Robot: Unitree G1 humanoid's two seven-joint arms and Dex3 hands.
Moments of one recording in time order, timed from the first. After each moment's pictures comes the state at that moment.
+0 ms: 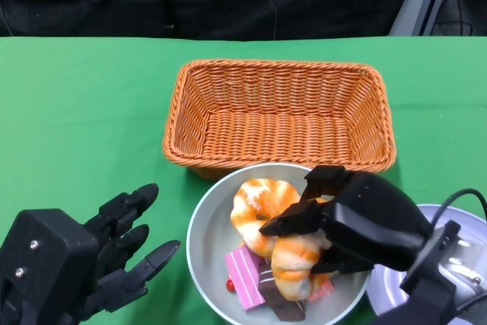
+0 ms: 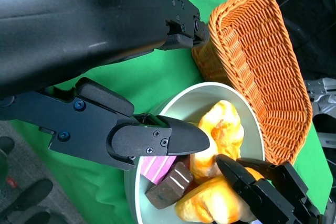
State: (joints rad) left arm 0.22 0.24 -0.05 -0.53 -0.11 0.60 -0.20; right arm -0.28 -0.36 0.44 0.18 -0.83 -0.59 -0.21
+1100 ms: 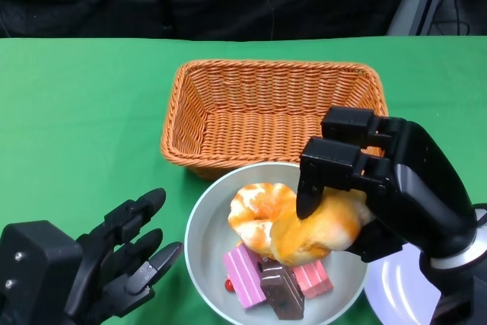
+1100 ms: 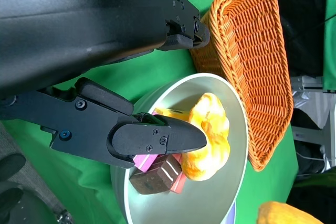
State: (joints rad) left arm 0.24 0.17 -0.02 -0.40 -0.19 0.45 -0.23; right arm -0.20 -0.31 0.27 -0.14 -0.62 -0.70 -0.24
